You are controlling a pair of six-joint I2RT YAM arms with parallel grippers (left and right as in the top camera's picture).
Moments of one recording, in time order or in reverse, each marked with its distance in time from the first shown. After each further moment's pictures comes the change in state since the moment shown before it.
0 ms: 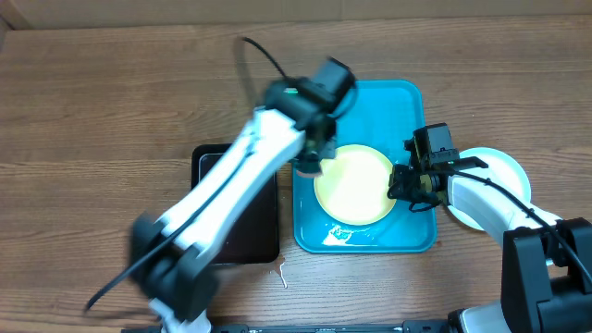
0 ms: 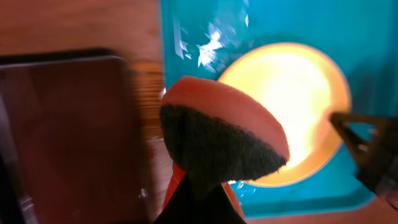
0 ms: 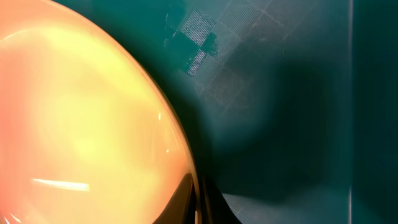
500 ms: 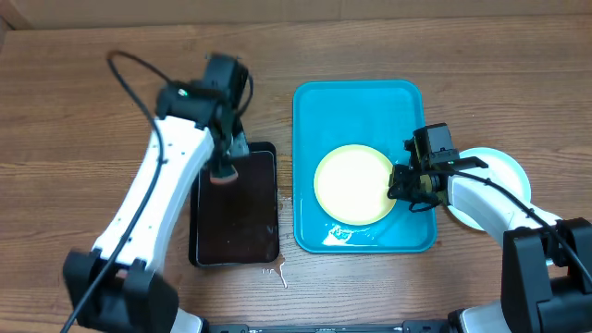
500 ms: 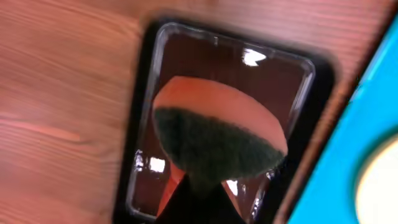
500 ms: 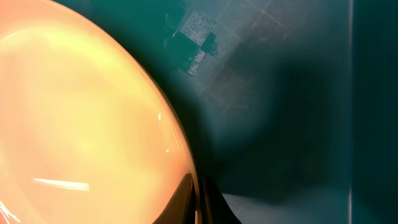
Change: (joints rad) left arm 0.326 -0.151 -0.344 0.058 -0.108 0.012; right arm 0.000 0.000 0.000 0.003 0.000 0.000
